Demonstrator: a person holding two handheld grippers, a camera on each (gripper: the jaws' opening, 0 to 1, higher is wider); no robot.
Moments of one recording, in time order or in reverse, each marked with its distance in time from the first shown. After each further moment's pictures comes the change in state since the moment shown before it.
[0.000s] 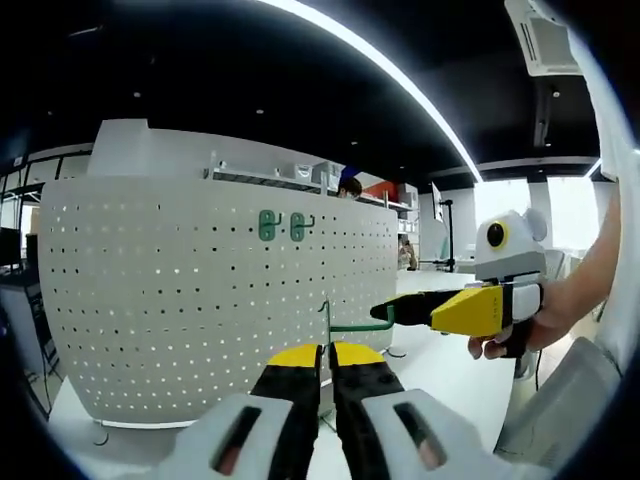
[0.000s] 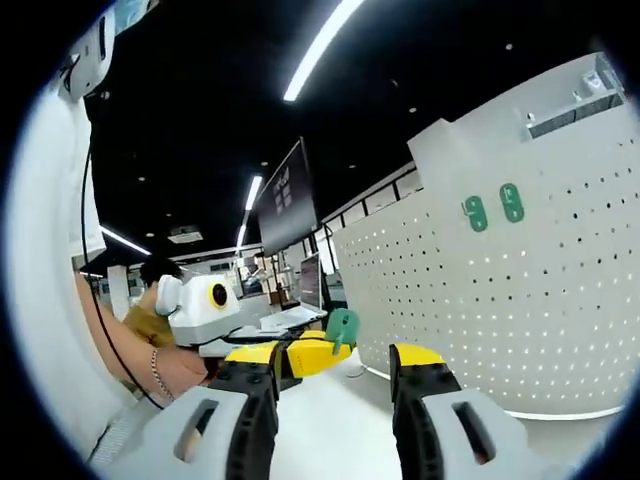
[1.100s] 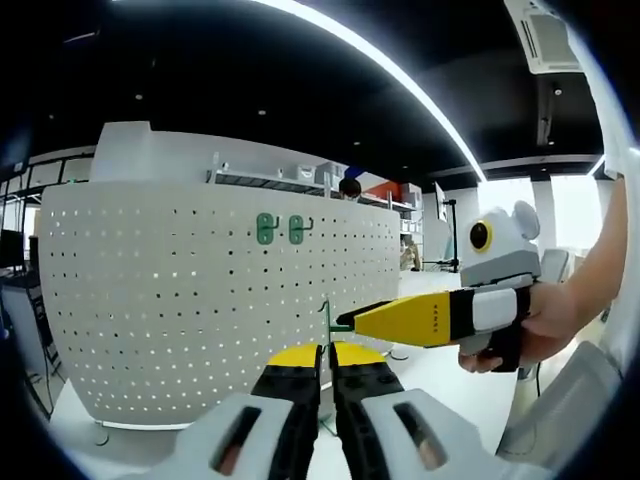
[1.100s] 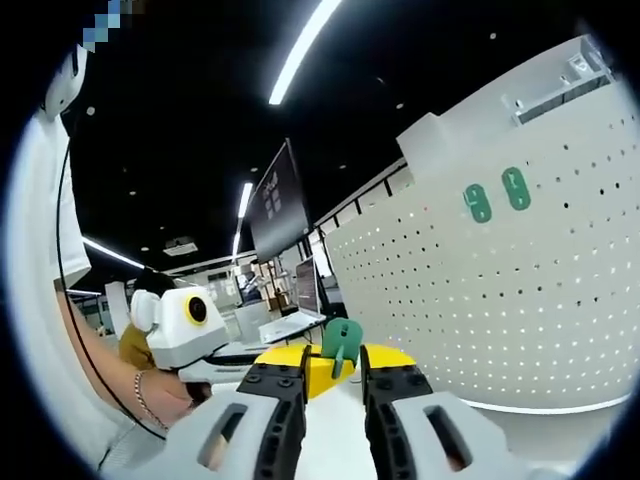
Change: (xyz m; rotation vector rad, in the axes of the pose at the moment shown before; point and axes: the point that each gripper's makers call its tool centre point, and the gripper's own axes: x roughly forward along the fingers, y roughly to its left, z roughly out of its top) left arm 0.005 -0.005 0.004 0.008 -0.001 0.020; right arm 0.021 -0.006 -0.002 0.068 0.003 -0.023
